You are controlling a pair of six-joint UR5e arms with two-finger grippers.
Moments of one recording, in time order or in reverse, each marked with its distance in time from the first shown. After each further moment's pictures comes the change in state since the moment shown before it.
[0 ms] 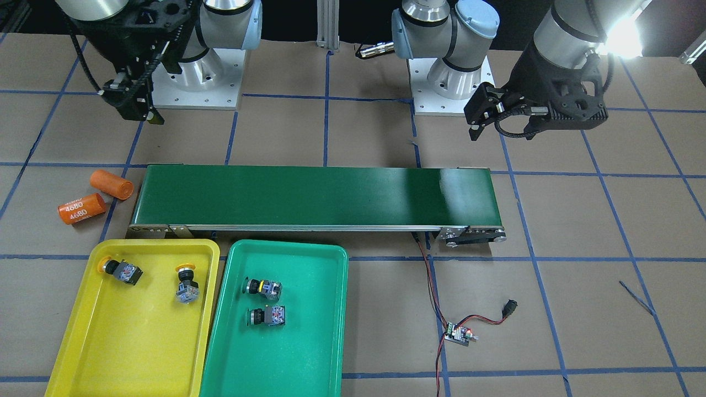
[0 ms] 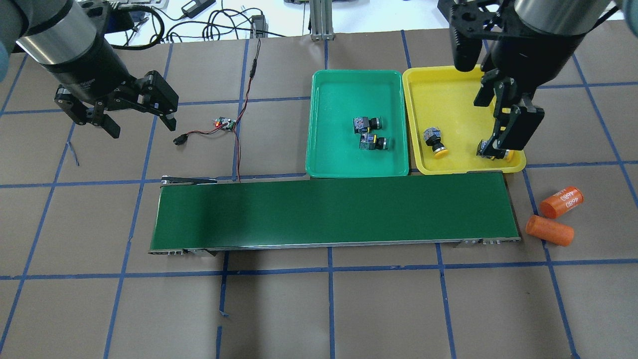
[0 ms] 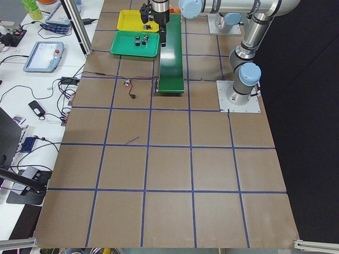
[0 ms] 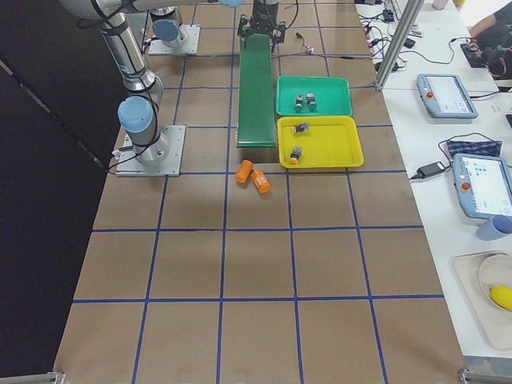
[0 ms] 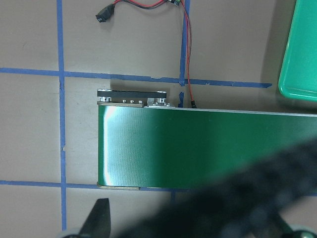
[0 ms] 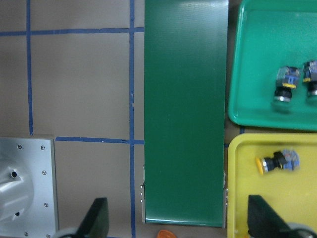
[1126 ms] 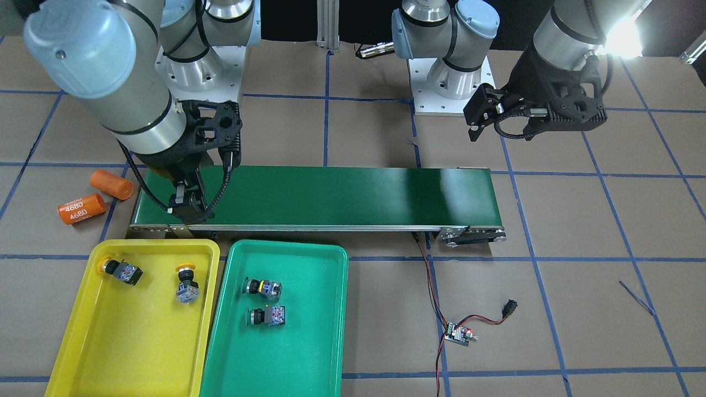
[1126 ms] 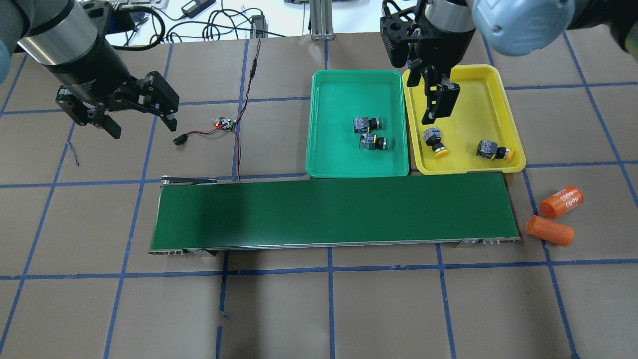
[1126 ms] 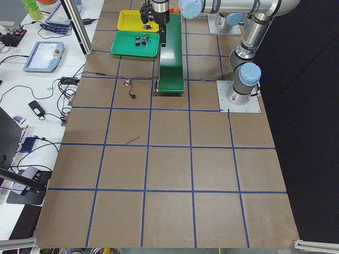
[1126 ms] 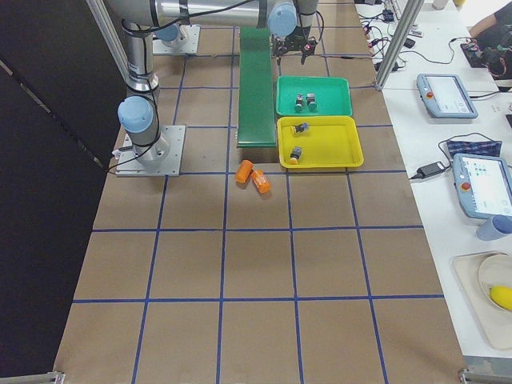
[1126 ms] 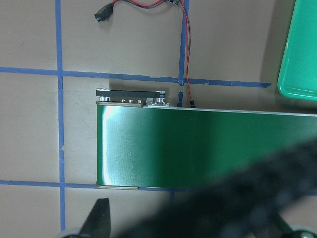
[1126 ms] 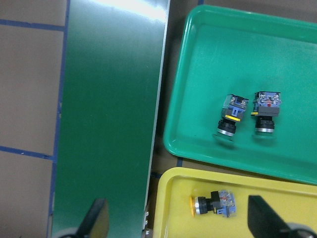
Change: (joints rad) left arm 0.000 -0.001 -0.002 0.000 -0.001 0.000; right arm 0.117 0.247 -0.091 -0.185 0.017 -0.287
